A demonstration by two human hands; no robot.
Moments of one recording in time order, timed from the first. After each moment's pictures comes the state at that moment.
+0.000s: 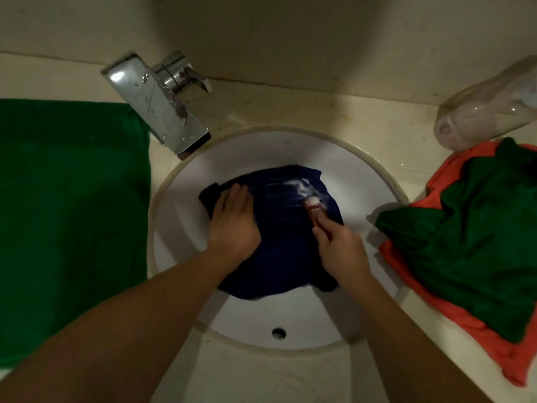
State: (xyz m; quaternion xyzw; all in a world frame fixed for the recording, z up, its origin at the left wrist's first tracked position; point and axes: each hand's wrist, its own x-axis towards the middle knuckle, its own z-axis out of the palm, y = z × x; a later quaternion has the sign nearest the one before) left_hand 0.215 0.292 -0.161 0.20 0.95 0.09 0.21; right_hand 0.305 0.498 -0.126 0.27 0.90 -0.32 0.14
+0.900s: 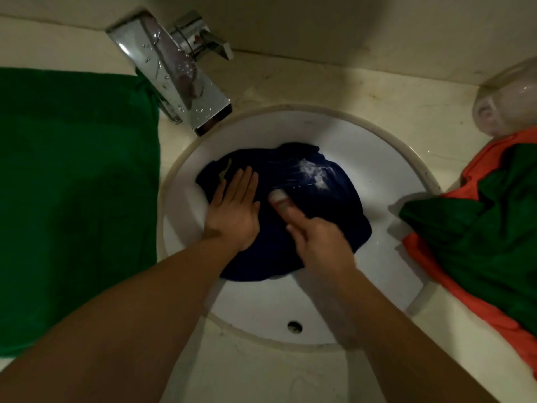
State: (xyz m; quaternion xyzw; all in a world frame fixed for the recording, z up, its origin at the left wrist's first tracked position) left_hand 0.205 0.268 -0.188 0.18 0.97 -0.01 0.17; right_hand 0.292 0.447 -0.141 0.12 0.93 -0.31 0.15
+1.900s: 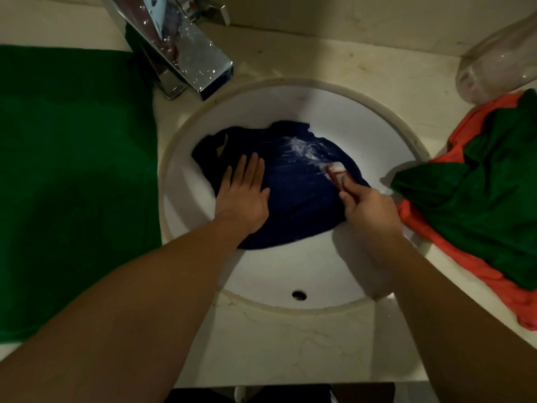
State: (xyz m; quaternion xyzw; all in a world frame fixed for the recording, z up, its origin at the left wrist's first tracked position) left_hand 0.220 0.277 -0.186 0.22 0.96 0.02 0.19; right_hand 0.312 0.510 -0.118 0.33 0.91 -0.22 0.16
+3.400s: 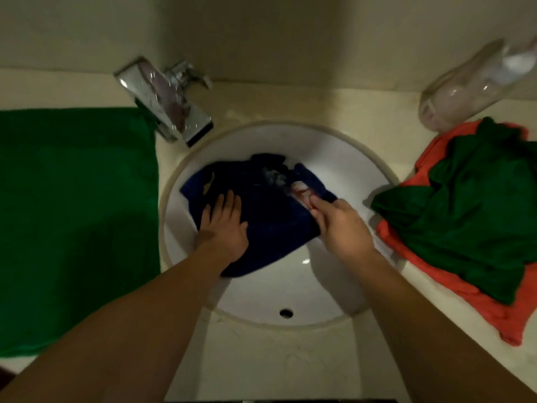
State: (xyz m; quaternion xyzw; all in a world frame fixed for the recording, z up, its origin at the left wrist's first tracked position) left_hand 0.231 0.257 -0.163 0.18 0.95 -0.03 0.27; right_hand 0.312 0.496 -0.114 0.14 0.95 -0.26 0.09
